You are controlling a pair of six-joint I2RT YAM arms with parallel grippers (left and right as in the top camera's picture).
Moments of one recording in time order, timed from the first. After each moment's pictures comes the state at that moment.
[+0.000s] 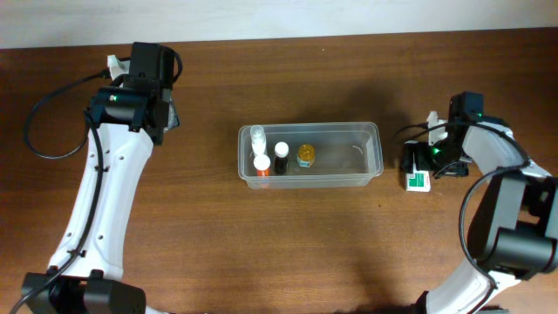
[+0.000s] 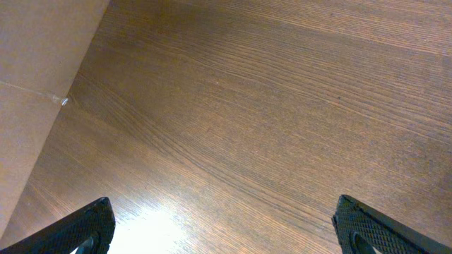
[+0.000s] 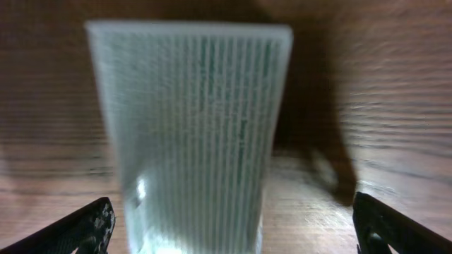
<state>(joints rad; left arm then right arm) -0.14 1.66 1.66 -1.12 -0.60 -0.34 -0.27 1.94 1.24 -0.79 -0.11 -0.18</state>
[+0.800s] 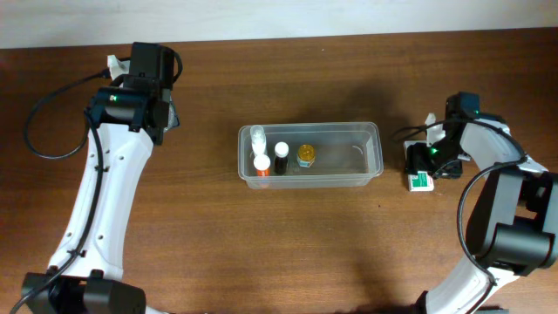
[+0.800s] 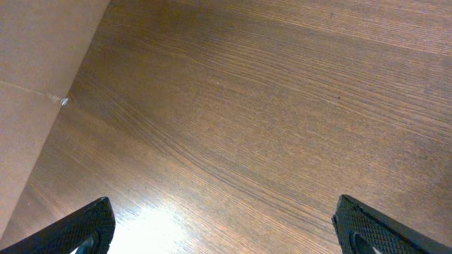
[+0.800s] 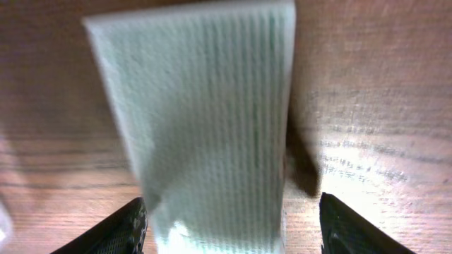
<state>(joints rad) -0.14 1.66 1.66 -1.12 -0.60 -0.34 -0.25 1.95 1.28 -0.85 -0.11 -0.13</state>
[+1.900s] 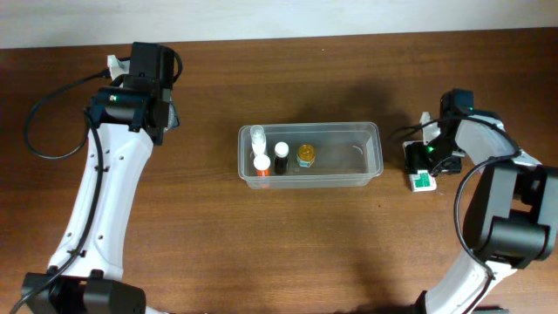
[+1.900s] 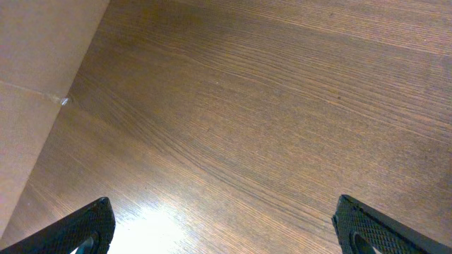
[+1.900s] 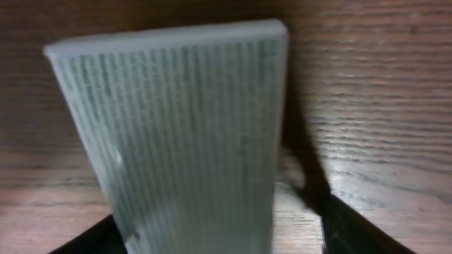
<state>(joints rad) -0.14 1.66 1.66 -1.12 -0.60 -0.34 -0.23 1.99 1.30 -0.83 -0.04 -0.20</state>
